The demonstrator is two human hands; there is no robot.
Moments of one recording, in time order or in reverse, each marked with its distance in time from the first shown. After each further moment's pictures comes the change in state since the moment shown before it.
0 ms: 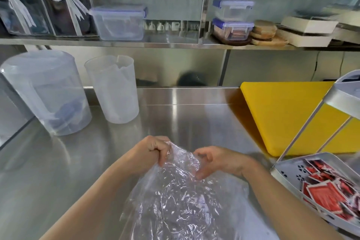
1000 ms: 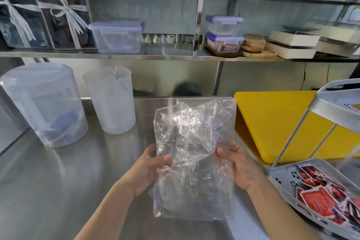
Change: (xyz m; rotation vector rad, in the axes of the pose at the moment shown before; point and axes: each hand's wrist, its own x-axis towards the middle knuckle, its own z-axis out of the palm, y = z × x) left_hand 0.000 -0.024 0.018 -0.930 0.144 -0.420; right_hand -0.033 0.006 -0.002 0.870 0.399 -0.479
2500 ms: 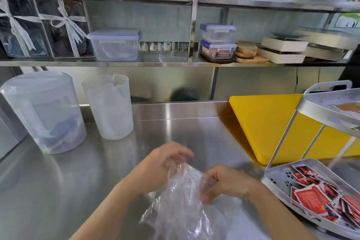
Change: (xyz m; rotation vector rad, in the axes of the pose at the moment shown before) left_hand -0.034 0.032 0.053 1.000 -0.156 0.606; right_hand -0.020 0.004 0.009 -0.899 -0.353 0.348
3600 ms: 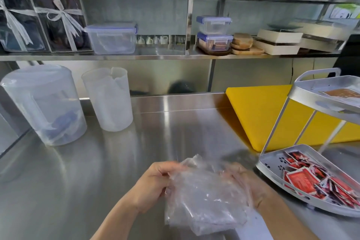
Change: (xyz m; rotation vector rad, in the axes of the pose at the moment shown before) left_hand -0.052 -0.001 0.034 -0.673 -0.040 -0.408; right_hand -0.047 0.023 0.026 0.942 0.095 -0.165
